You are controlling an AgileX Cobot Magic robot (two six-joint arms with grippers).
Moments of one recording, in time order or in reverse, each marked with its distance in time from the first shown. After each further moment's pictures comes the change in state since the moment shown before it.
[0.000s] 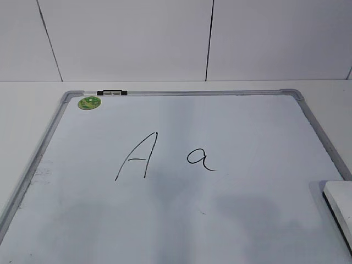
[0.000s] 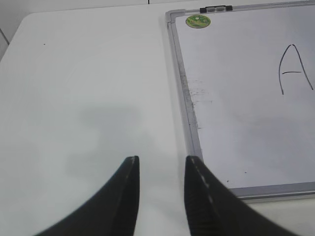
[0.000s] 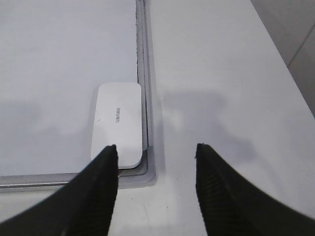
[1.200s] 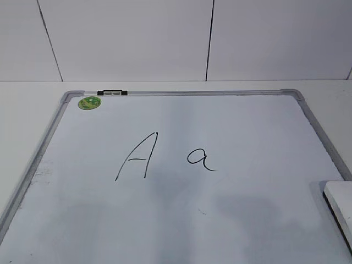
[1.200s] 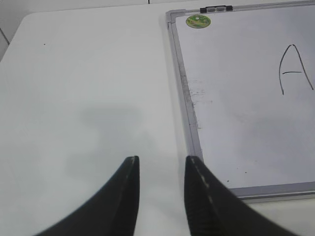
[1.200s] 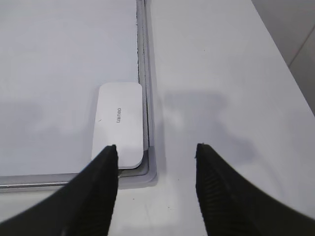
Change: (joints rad) left arm 0.000 0.000 0.000 0.000 0.000 0.000; right arm 0.000 0.000 0.000 0.000 0.000 0.000
